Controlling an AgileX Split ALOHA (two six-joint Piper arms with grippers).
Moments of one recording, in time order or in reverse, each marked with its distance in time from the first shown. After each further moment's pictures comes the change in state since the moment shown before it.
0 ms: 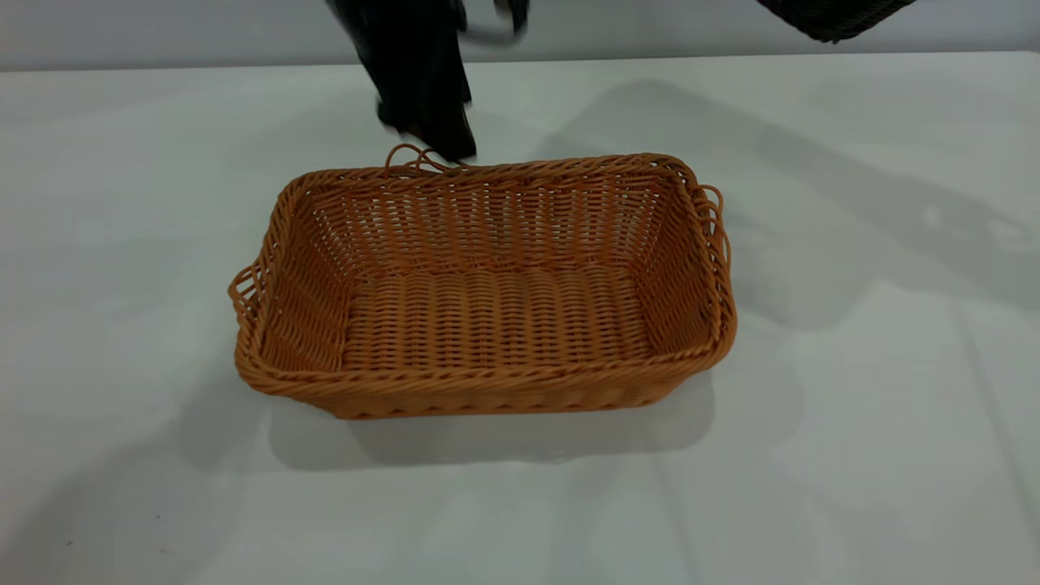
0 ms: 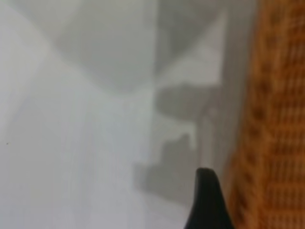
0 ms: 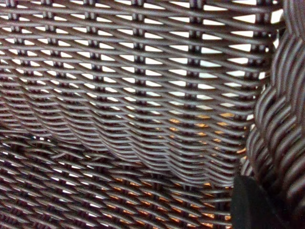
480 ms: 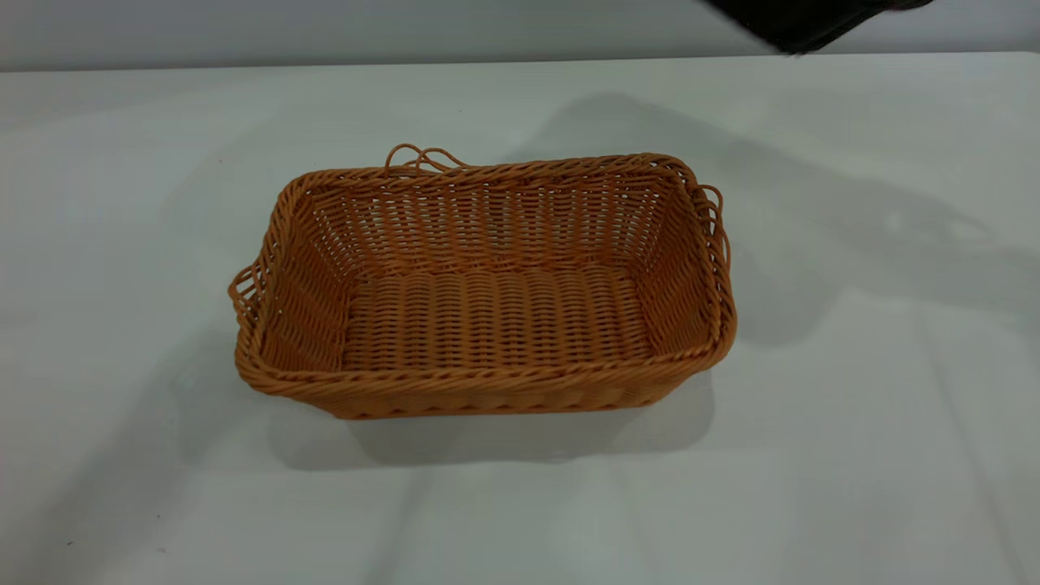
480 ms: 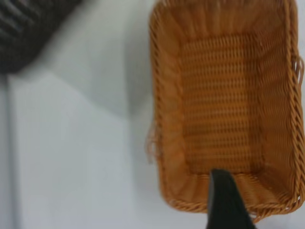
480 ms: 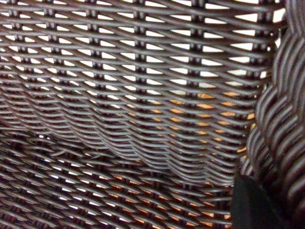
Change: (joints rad) left arm 0.000 -0.597 0.000 0.009 0.475 -0.043; right arm 0.103 0.000 0.000 -0.029 0.016 -0.001
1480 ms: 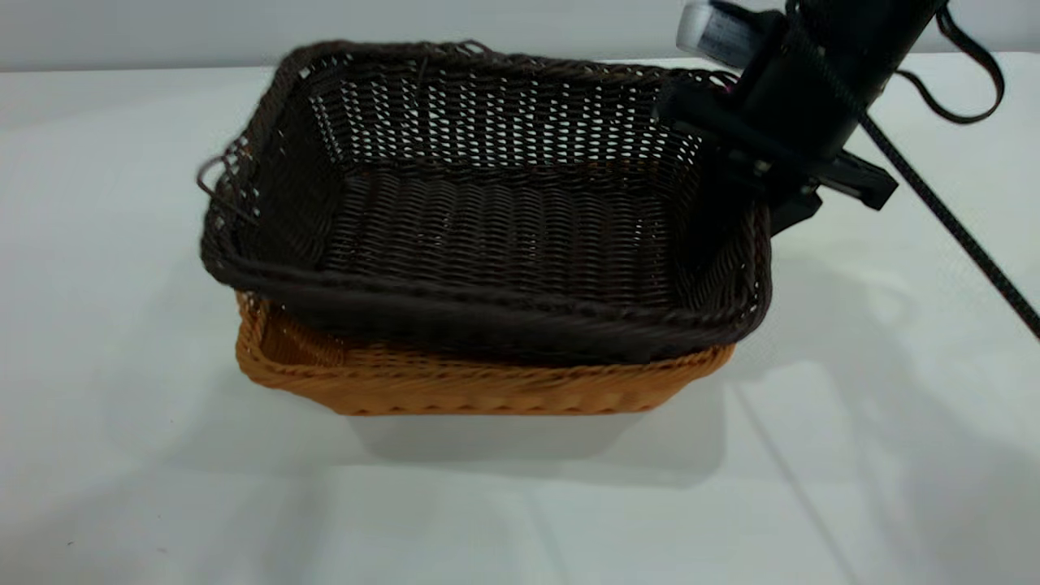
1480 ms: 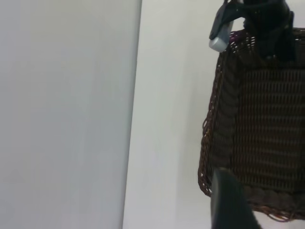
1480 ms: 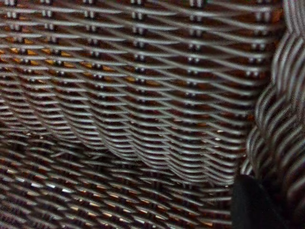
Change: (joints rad) left arm 0.000 -0.350 0.000 0.002 0.015 -0.014; right arm 0.374 0.242 0.016 -0.300 -0.126 0.101
